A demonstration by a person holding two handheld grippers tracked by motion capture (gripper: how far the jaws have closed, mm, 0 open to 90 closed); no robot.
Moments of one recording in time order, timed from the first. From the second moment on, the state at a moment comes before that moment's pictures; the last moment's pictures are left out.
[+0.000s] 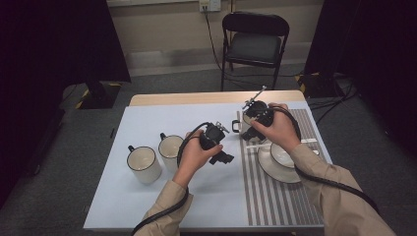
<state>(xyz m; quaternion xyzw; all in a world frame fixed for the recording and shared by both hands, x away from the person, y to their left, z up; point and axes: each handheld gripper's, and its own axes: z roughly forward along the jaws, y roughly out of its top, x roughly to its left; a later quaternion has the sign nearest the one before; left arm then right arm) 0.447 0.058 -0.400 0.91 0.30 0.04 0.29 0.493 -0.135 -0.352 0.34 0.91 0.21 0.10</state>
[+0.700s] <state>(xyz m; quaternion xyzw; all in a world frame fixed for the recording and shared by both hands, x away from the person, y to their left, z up) 0.438 0.062 -0.402 0.91 0.29 0.04 0.30 0.482 -0.132 -0.353 0.33 0.91 0.22 0.10</state>
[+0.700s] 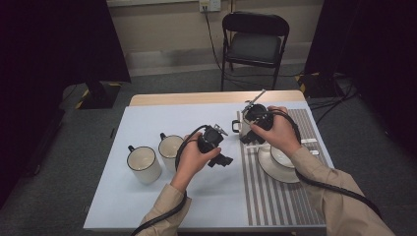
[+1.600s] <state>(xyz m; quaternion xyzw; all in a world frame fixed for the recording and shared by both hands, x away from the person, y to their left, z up) 0.429 0.072 -0.410 0.90 0.30 0.04 0.31 0.472 -0.128 -0.361 0.32 0.92 0.22 0.09</state>
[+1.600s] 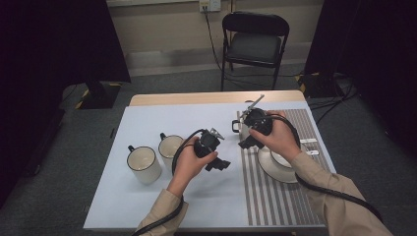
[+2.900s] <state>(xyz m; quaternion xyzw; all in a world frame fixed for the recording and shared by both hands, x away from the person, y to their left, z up) 0.414 0.075 -0.423 0.91 0.28 0.04 0.31 0.445 -0.133 -0.373 0.31 0.92 0.22 0.07</state>
